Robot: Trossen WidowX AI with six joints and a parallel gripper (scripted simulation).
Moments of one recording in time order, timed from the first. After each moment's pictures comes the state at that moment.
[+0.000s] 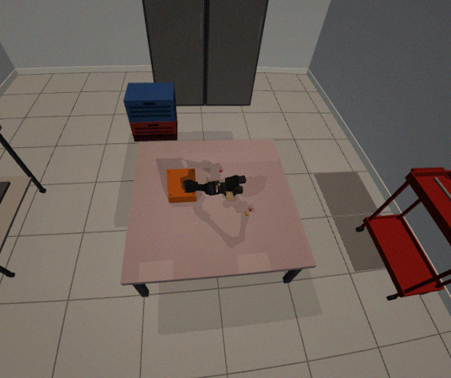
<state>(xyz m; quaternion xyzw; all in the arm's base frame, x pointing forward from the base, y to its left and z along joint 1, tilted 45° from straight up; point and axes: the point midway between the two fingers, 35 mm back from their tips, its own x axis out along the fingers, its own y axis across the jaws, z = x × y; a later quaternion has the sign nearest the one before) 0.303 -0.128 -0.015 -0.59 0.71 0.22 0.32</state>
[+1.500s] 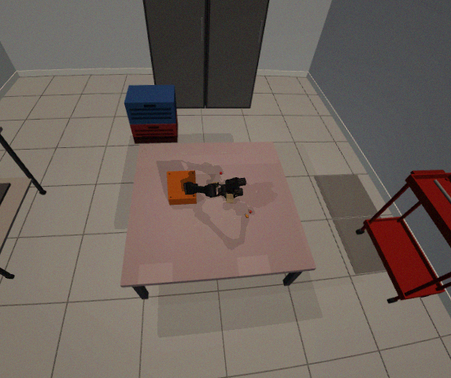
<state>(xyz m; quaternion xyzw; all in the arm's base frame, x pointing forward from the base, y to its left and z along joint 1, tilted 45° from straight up) 0.303 -0.128 -0.015 -0.59 0.71 0.22 0.32</state>
